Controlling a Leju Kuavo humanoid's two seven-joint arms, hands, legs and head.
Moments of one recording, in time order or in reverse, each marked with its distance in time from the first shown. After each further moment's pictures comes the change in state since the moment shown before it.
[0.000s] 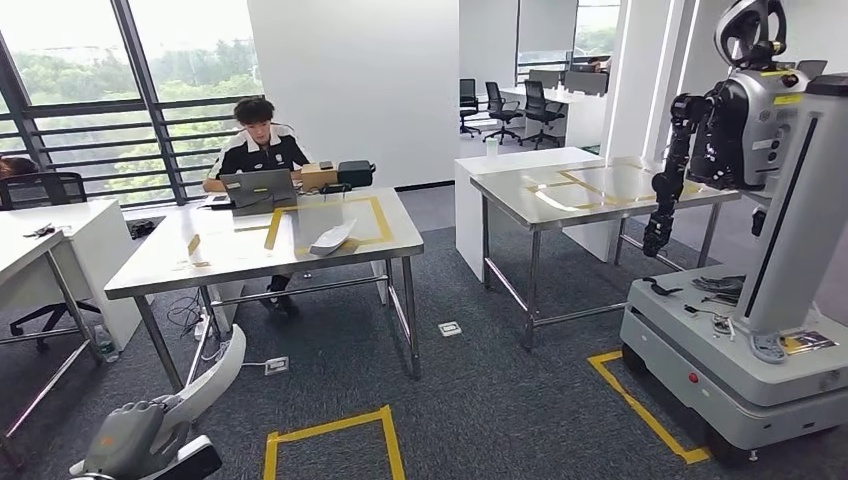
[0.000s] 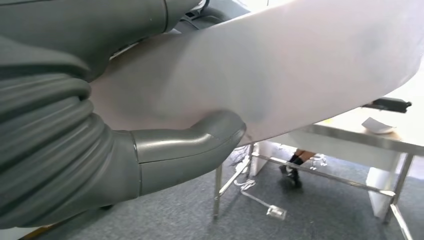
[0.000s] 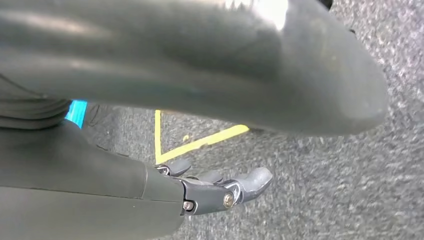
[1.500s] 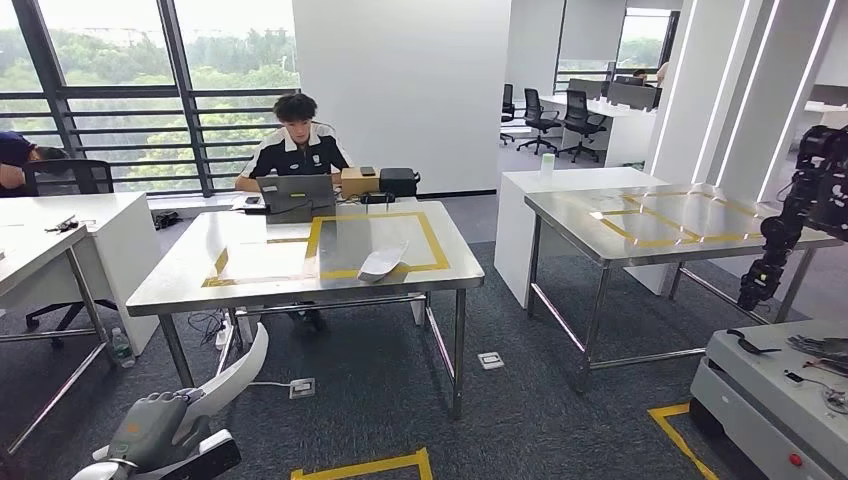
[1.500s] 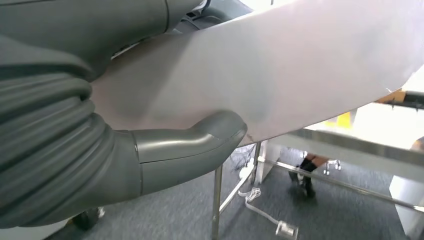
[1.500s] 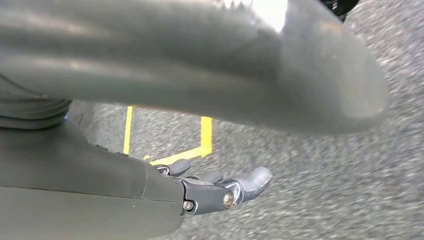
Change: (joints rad) left arm -0.023 -0.026 -0.043 0.001 -0.038 -0.048 0.012; right arm 0.007 -0.017 -0.011 0.000 -0.002 0.006 -0.002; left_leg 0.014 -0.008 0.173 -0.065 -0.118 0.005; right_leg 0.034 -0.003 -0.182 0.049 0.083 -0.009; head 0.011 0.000
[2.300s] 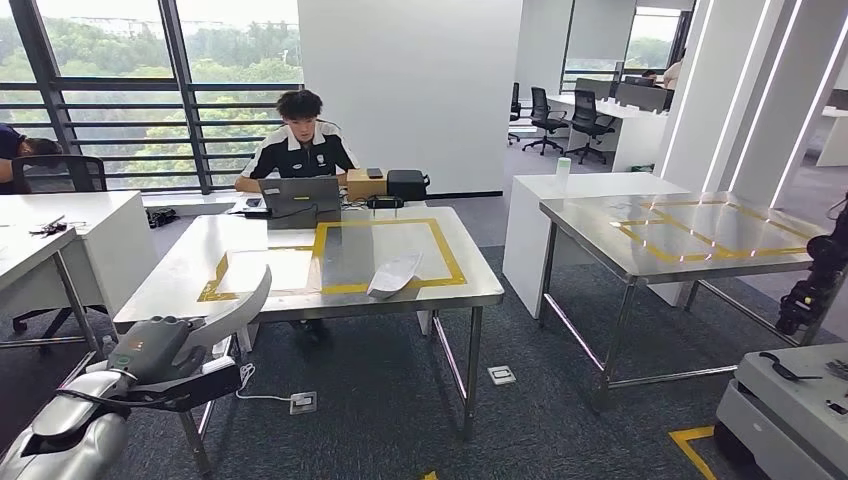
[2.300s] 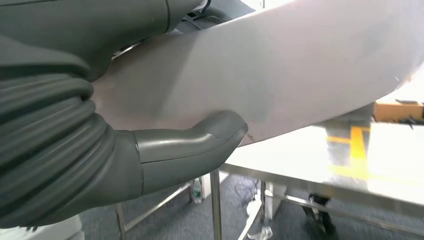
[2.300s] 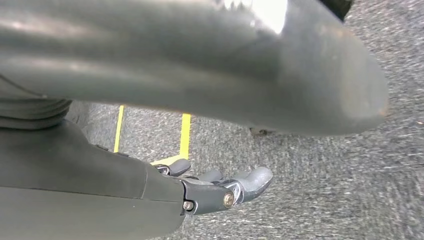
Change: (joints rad) left arm -0.291 0.008 -0.102 0.095 -0.070 -0.158 0.054; right arm -0.008 0.004 -0.002 0.000 0.019 0.006 0.000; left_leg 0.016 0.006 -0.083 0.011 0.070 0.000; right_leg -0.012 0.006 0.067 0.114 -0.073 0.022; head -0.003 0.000
